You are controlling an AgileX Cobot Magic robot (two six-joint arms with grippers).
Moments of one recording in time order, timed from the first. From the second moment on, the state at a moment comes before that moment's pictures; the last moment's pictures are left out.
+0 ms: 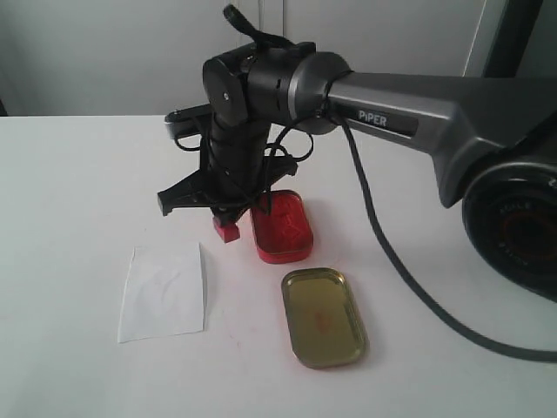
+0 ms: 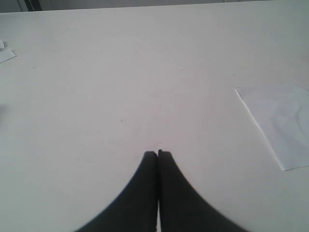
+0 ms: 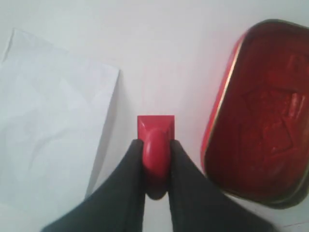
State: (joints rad) left arm 0.00 0.00 0.02 -0.13 0.39 0.13; right arm 0.73 2.22 -1.91 -0.02 1.00 0.22
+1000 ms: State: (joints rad) left arm 0.00 0.00 0.02 -0.13 0.39 0.13; right arm 0.91 2.24 -1.90 0.01 0.86 0.22
